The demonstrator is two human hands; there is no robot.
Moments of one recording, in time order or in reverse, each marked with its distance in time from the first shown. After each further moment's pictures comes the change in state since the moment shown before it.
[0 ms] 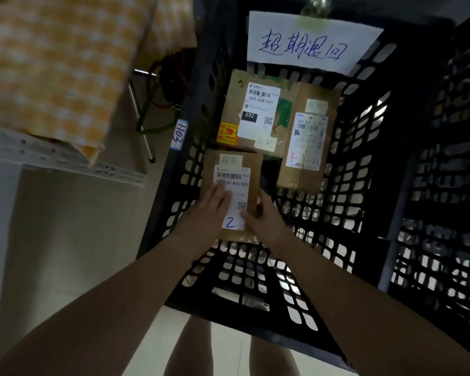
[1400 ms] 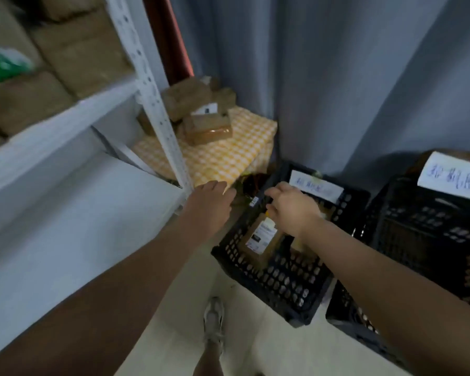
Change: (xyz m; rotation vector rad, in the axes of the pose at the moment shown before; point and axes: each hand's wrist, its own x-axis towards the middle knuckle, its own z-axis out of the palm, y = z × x) left_hand -0.341 0.078 -0.251 0.189 0.605 -0.422; right_hand -0.308 -0.288 0.015 -1.479 0.020 -0.871
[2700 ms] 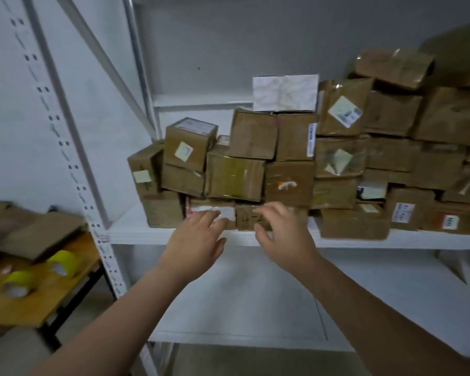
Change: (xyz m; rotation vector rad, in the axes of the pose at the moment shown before) left_hand -0.857 -0.103 -0.210 0.247 0.249 -1.162; right_hand -0.370 -0.748 -0.038 0.543 0.256 -1.241
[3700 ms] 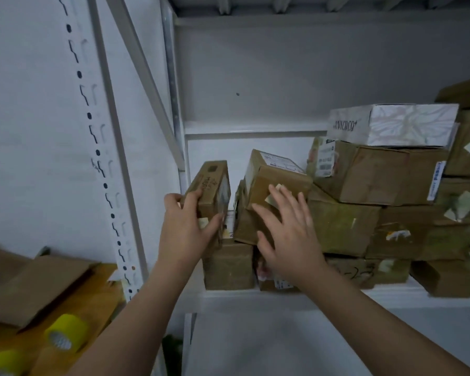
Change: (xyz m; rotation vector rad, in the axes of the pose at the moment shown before) left_hand 0.073 -0.250 0.029 -0.484 0.480 -0.366; right_hand 0.157 -0.111 0.135 -0.380 0.276 -0.156
